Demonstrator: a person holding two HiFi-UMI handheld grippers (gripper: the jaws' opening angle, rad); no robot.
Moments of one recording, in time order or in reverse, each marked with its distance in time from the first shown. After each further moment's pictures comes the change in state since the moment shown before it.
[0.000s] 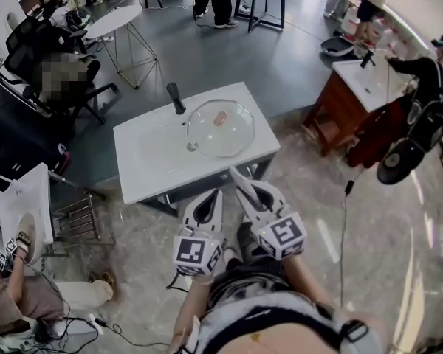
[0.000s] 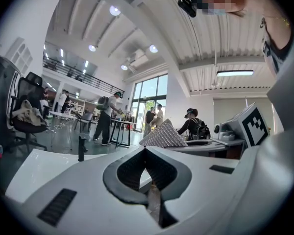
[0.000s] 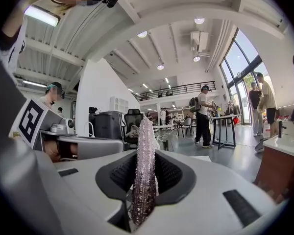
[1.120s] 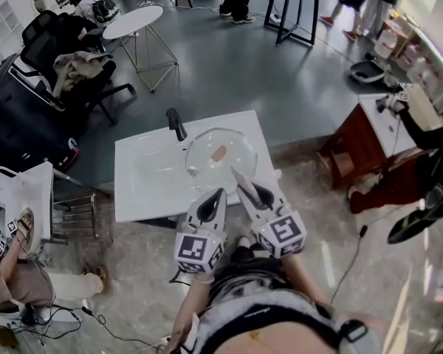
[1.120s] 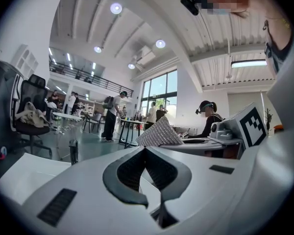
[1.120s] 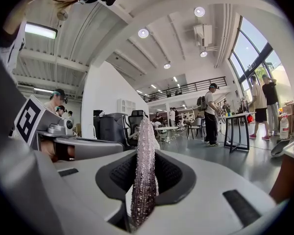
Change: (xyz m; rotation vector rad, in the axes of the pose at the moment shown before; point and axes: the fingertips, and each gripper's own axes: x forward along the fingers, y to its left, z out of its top) left arm 0.168 0.023 0.030 0.000 0.008 0.132; right arm 0.088 -0.152 0.028 0.002 -0.027 0.154
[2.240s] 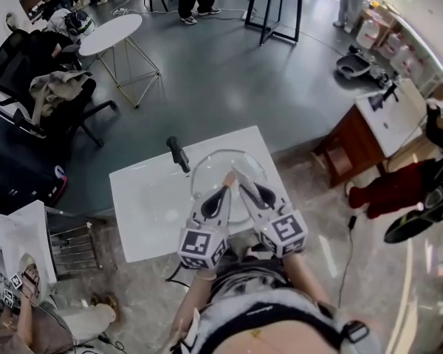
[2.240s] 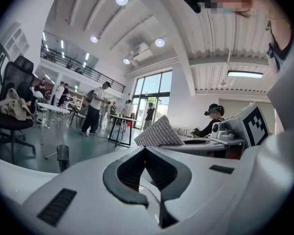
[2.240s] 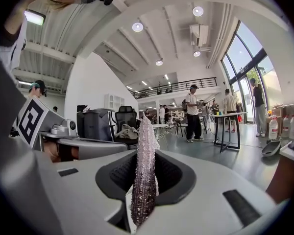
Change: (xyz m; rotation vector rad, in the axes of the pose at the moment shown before) left arm 0.082 0.098 0.011 -0.029 0.029 -0.159; right arm 0.110 -0.042 0.003 0.019 0.056 -0.142
